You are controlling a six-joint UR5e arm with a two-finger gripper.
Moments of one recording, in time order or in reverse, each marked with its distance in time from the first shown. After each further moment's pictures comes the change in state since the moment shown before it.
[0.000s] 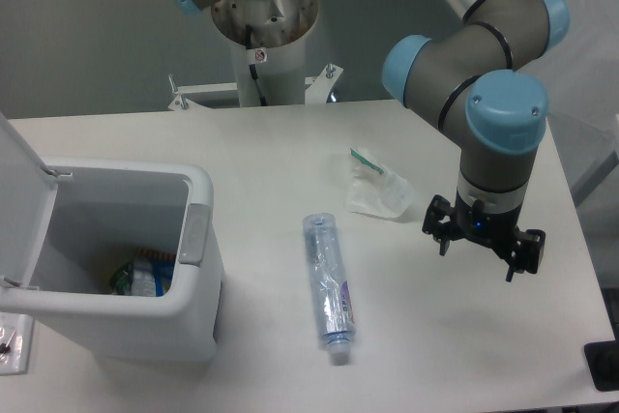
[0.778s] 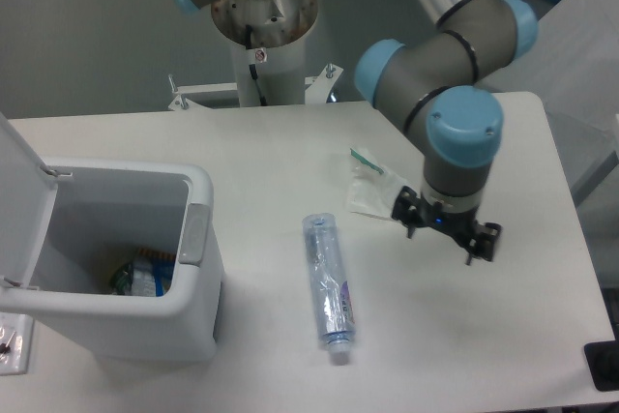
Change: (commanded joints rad) arm -0.050 0.136 -0.351 0.073 0.020 -0.002
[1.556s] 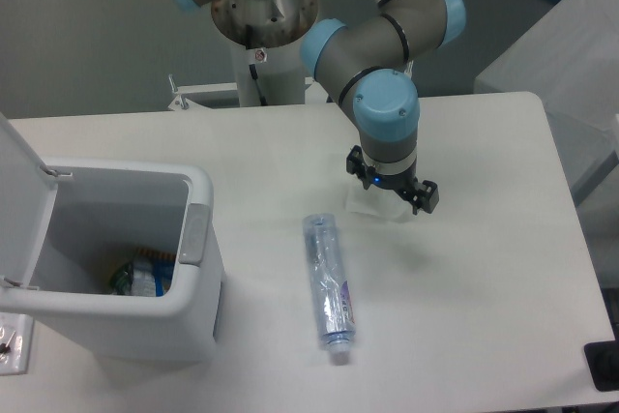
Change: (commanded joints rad) arm 0.000 0.048 -0.154 0.040 0.167 0.015
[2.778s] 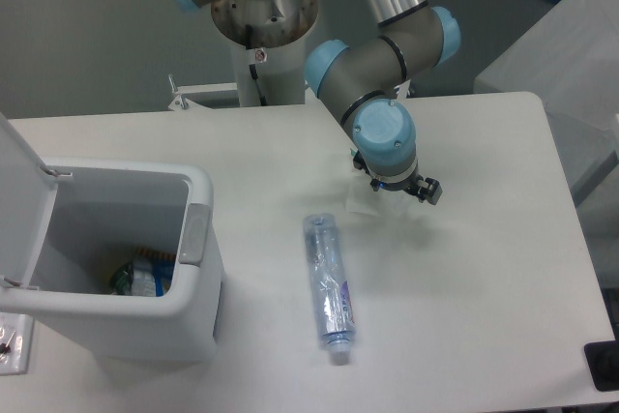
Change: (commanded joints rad) arm 0.008 -0.048 -0.067 0.002 0.115 -0.043
